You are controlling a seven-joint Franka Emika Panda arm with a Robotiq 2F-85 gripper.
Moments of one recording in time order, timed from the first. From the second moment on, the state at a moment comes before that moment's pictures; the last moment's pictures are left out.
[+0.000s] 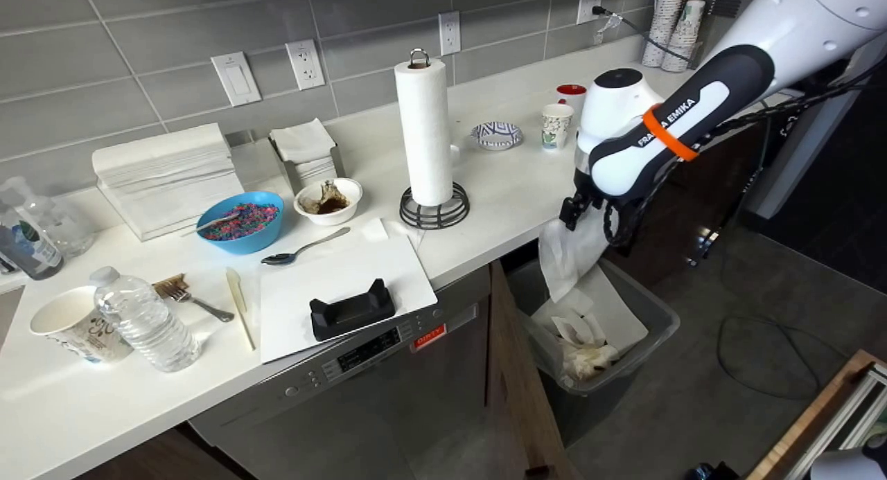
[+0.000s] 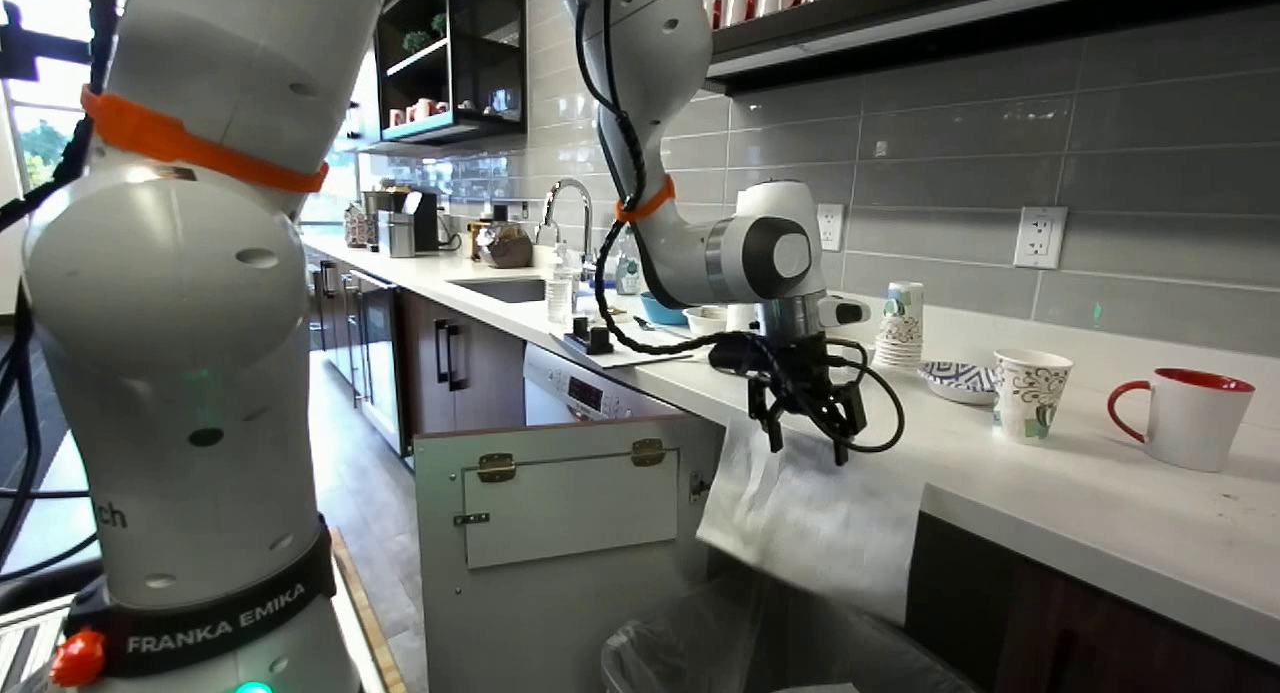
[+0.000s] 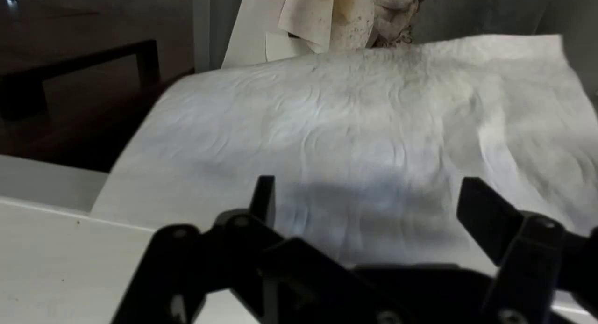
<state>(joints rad) 0.03 0.33 -0.13 -2.22 -0.27 2.70 0.02</state>
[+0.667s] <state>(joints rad) 0.03 0.28 -0.13 -2.29 -0.34 2.64 0.04</state>
